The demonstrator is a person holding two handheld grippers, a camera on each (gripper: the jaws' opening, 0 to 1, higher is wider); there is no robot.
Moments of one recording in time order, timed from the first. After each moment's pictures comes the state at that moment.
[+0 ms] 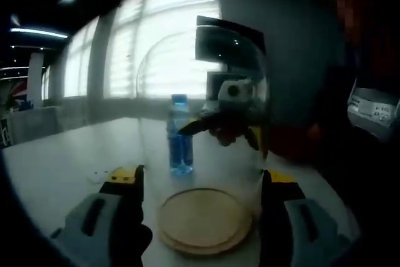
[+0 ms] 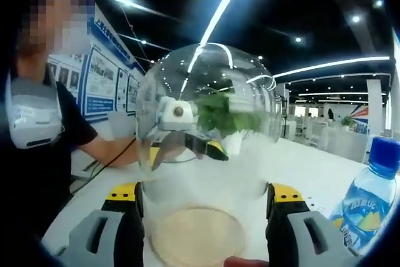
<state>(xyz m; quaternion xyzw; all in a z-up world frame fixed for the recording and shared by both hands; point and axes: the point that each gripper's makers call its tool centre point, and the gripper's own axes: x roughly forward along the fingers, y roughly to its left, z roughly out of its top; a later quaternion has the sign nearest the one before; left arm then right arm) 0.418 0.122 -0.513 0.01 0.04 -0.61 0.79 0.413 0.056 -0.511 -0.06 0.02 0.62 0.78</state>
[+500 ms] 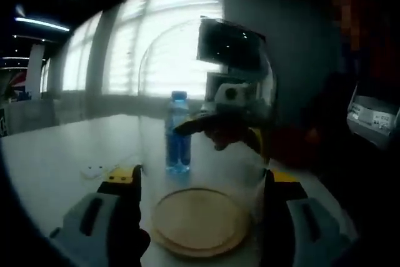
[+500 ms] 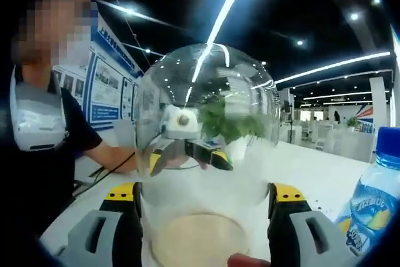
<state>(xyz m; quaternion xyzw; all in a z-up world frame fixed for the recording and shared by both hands) 0.420 0.118 -0.518 -0.01 0.05 -0.61 0.79 0.413 0.062 -0.511 -0.03 0.00 0.64 0.77</state>
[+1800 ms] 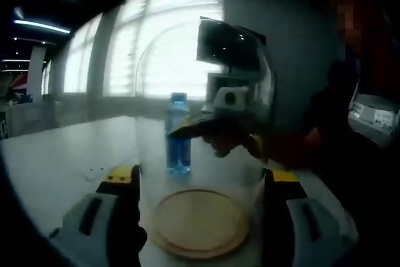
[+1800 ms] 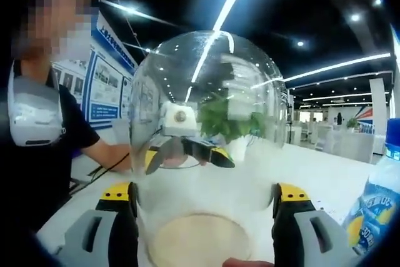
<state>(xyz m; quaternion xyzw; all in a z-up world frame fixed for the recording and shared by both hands) 0.419 0.115 -0.516 0.00 0.04 -0.61 0.79 0.417 0.071 -0.517 -0.03 0.00 0.64 0.77</state>
